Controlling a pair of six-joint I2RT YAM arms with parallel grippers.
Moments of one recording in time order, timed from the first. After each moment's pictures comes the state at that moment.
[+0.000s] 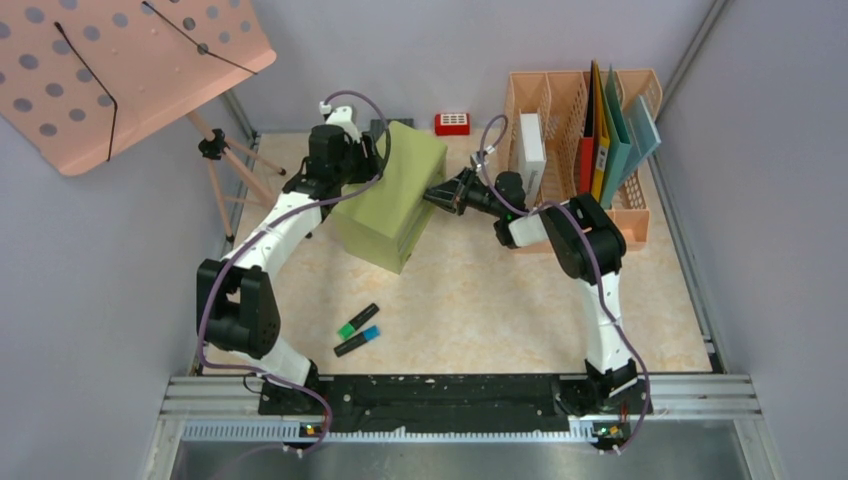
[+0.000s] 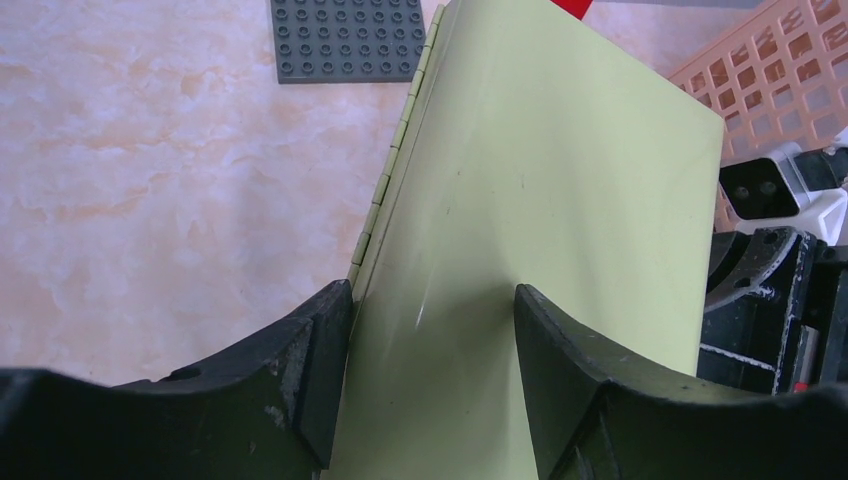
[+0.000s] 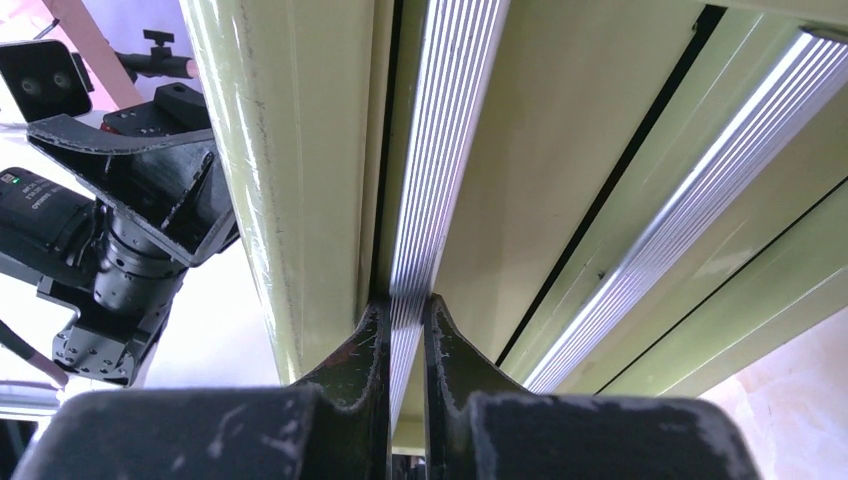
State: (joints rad) left arm -0.25 1.59 1.27 -0.13 0.05 -0.27; right arm 0.46 2.24 1.20 1.12 -0.70 1.44
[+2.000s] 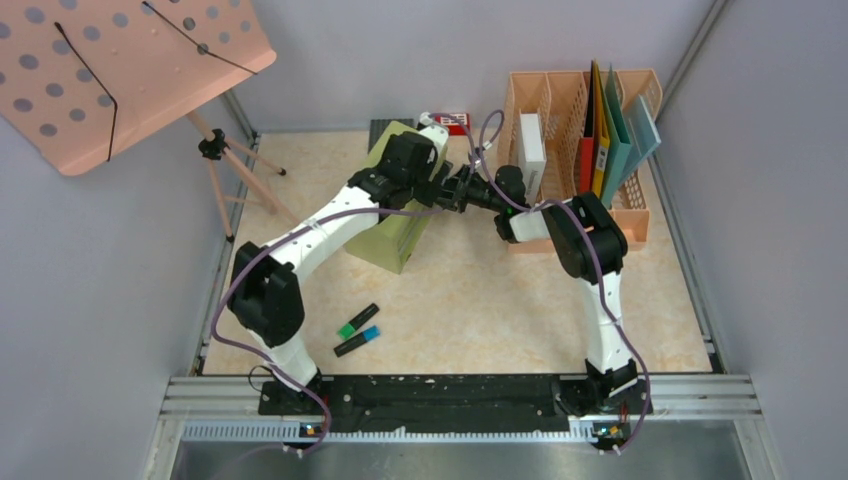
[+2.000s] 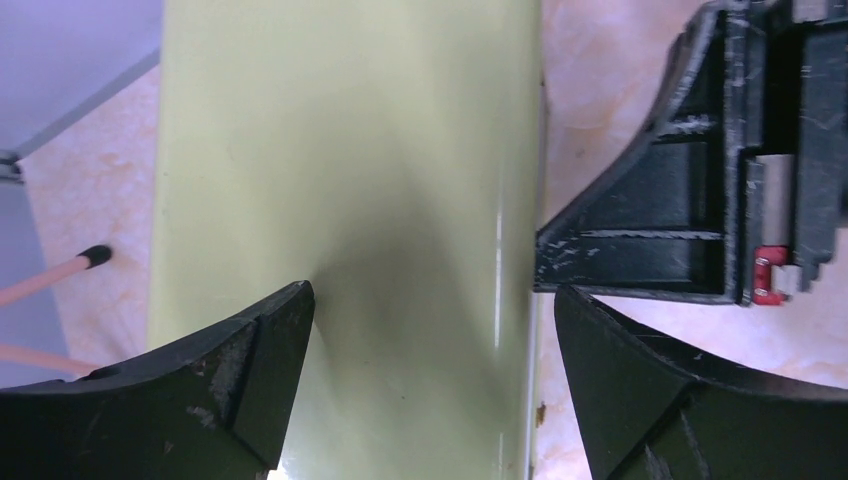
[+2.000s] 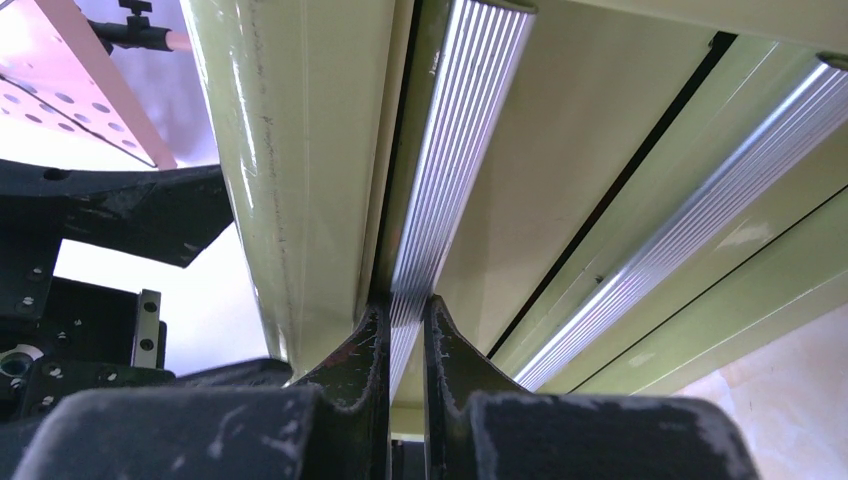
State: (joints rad) left arm -0.61 1.72 1.51 -0.44 -0.33 0.06; right arm 0.44 2.24 1.24 1.04 -0.77 1.38
